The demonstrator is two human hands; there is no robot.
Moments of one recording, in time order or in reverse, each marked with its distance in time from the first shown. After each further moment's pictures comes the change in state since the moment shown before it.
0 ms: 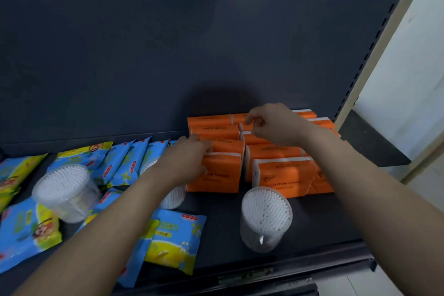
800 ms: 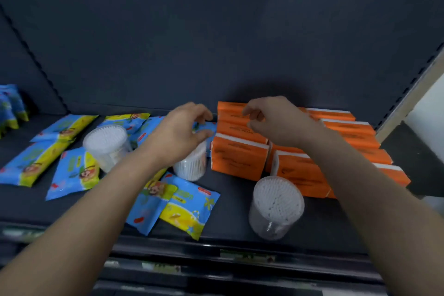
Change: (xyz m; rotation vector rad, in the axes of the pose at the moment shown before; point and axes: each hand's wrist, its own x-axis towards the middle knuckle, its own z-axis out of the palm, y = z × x) left_hand -0.059 -0.009 -0.019 -0.306 0.498 -0.087; right_hand -0.003 -0.042 0.013 0.022 0.008 -0.256
